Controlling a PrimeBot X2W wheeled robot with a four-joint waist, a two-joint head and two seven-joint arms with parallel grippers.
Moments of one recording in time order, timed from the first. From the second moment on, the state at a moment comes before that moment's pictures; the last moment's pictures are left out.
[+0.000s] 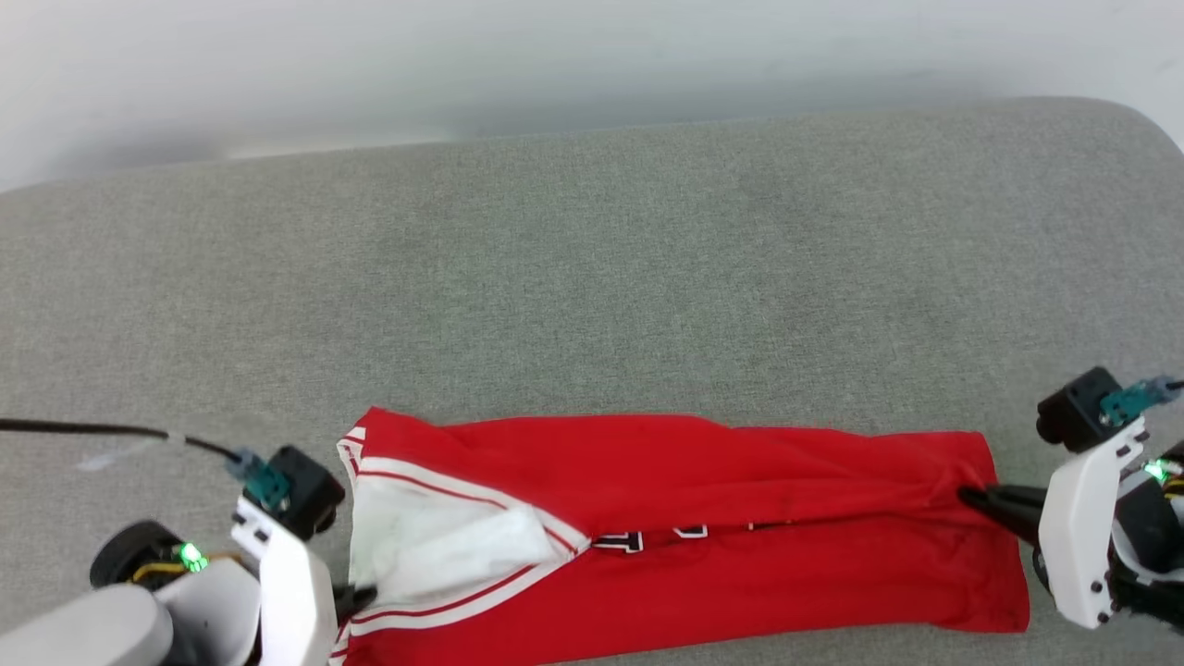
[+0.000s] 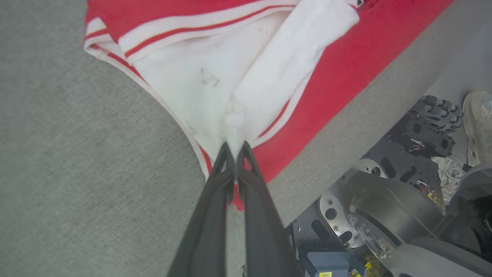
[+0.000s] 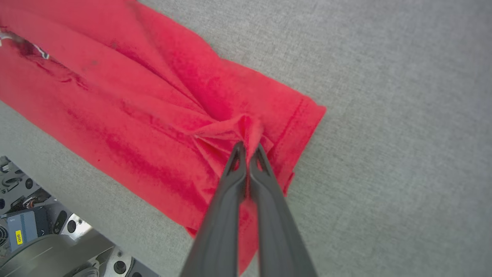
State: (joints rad) left arm -0.56 1.07 -1.08 -0.23 -1.14 0.07 0.47; right arm -0.66 -0.91 1.11 0.26 1.10 0.13 0.24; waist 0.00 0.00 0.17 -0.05
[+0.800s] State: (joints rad) left arm -0.45 0.95 -0.96 -0.10 -1.06 0.24 -0.03; right arm -0.57 -0.89 0.91 0.30 1.07 0.13 0.03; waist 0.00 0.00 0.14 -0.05
